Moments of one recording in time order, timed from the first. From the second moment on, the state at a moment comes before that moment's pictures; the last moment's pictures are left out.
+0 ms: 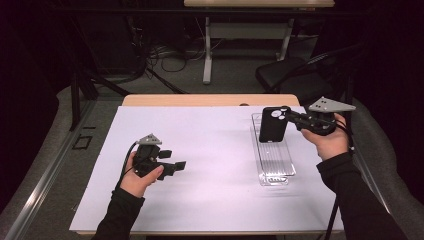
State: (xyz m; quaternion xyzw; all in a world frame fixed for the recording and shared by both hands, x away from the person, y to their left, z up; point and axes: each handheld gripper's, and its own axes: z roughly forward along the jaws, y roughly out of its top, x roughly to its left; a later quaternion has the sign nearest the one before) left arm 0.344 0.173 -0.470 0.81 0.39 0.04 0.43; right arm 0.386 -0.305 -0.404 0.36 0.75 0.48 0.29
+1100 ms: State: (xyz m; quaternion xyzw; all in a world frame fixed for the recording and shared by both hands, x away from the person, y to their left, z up) left arm 0.346 0.176 -0.474 0.81 0.40 0.04 0.44; right arm 0.440 -0.308 -0.433 0.35 0.74 0.48 0.31
